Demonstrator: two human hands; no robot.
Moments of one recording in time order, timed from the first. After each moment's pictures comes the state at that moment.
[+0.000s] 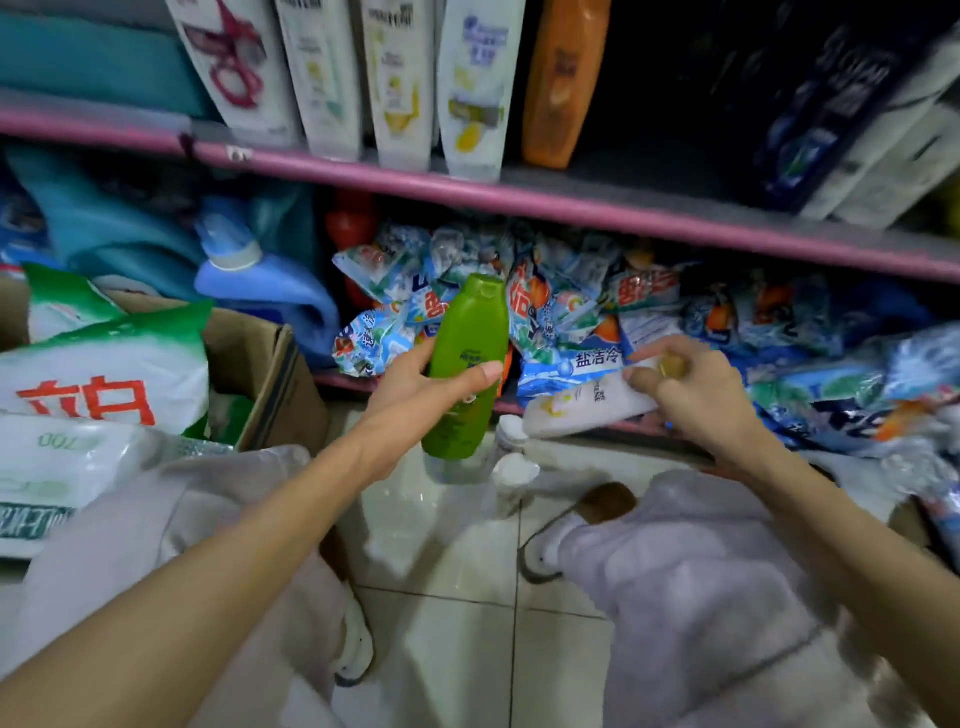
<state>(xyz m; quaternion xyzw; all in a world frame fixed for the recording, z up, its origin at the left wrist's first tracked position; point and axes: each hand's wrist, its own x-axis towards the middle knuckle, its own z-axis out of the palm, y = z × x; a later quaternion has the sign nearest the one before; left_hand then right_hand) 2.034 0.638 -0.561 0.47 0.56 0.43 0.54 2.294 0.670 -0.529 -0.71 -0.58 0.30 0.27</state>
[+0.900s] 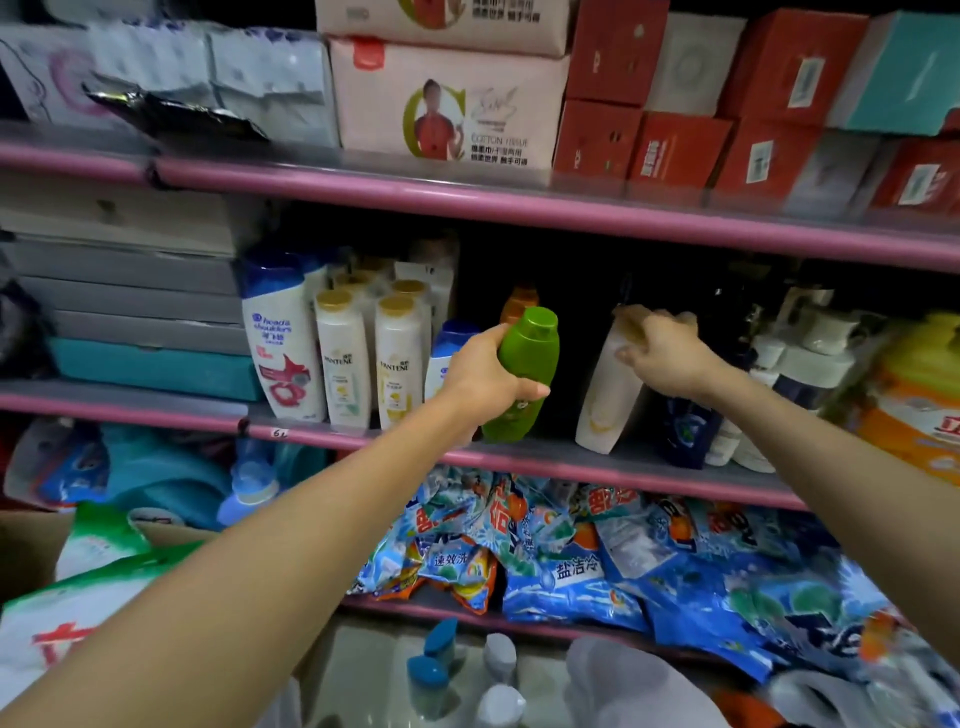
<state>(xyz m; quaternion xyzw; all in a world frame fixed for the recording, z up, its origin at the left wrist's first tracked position) 2.082 0.772 -0.338 0.62 0.54 0.43 0.37 2.292 0.823 -0.304 -0.63 -0.76 0.05 0.14</state>
